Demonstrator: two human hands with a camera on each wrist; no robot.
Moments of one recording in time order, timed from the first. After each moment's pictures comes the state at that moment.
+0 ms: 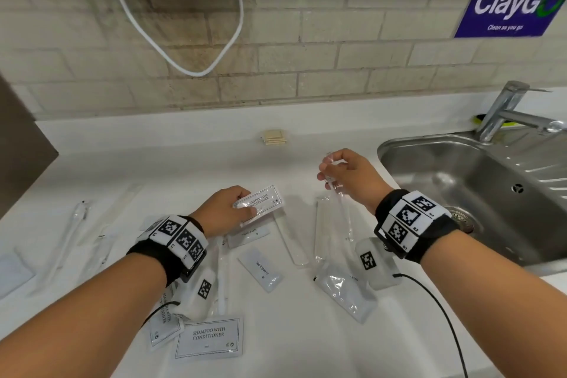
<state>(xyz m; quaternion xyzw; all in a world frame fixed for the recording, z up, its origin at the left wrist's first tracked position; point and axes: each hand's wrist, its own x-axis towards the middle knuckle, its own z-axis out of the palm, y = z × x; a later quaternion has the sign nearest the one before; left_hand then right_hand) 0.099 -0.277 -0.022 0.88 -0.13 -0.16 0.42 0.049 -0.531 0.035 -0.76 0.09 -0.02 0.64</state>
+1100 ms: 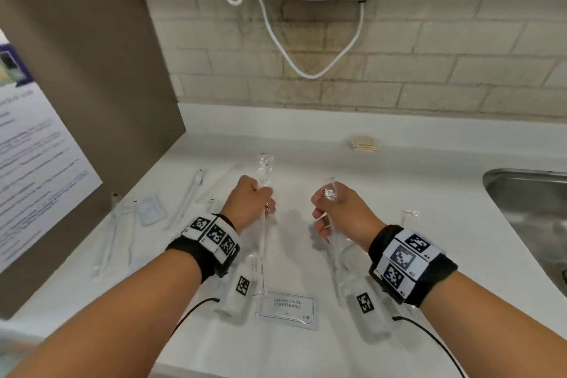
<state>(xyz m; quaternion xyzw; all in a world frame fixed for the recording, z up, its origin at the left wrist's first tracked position) 0.045 -0.190 0.000 0.78 0.12 -0.01 0.61 0.035 -0.381 0.012 -0.73 0.00 0.16 0.67</state>
